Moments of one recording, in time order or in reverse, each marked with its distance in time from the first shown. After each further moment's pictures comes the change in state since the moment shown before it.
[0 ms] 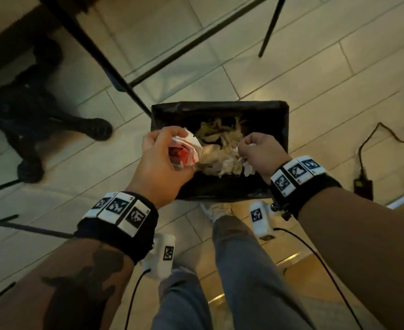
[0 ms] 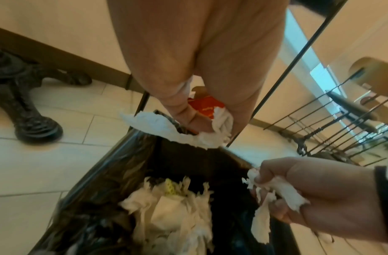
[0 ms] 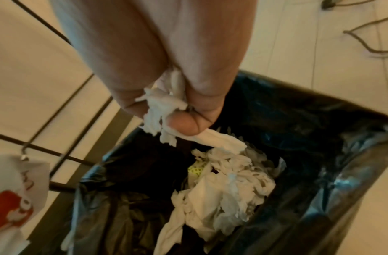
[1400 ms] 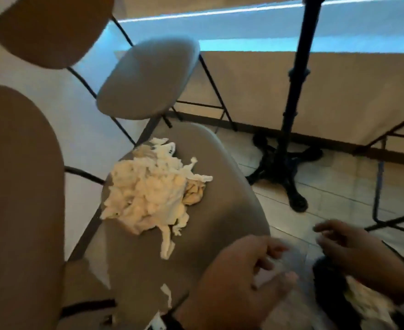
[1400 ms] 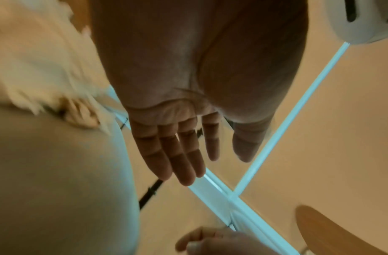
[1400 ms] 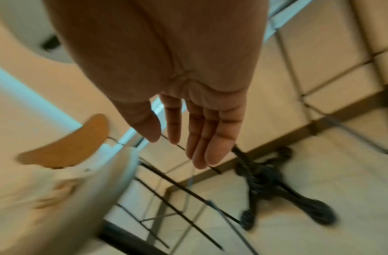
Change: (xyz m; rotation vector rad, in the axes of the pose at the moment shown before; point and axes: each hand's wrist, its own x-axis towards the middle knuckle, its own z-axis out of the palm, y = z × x) left_hand -0.499 0.016 -0.274 -0.395 0.583 -0.063; right_hand -0.390 -0.267 0.216 -0.984 -0.644 -0.710
